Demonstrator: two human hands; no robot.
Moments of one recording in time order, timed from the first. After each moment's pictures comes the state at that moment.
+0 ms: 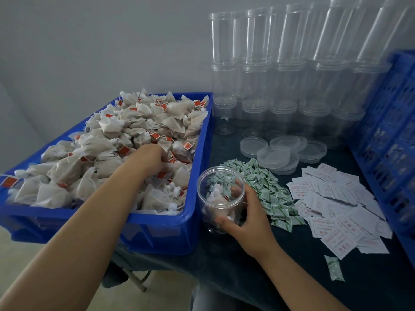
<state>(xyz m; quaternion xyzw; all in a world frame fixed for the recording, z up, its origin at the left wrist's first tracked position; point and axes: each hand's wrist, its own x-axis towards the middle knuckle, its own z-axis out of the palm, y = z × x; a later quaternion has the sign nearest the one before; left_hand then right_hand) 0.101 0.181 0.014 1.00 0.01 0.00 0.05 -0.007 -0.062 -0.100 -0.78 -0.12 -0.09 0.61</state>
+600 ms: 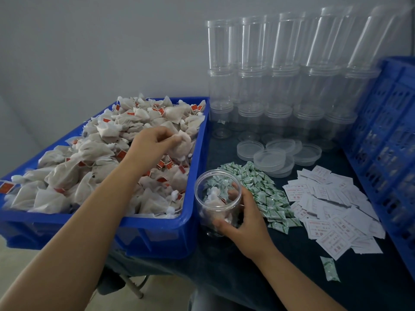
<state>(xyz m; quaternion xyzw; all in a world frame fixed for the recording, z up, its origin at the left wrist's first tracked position) 0.081 0.159 0.042 0.91 -0.09 0.17 0.36 -0.006 -0.062 -0.099 -0.78 -0.12 -0.09 0.60</state>
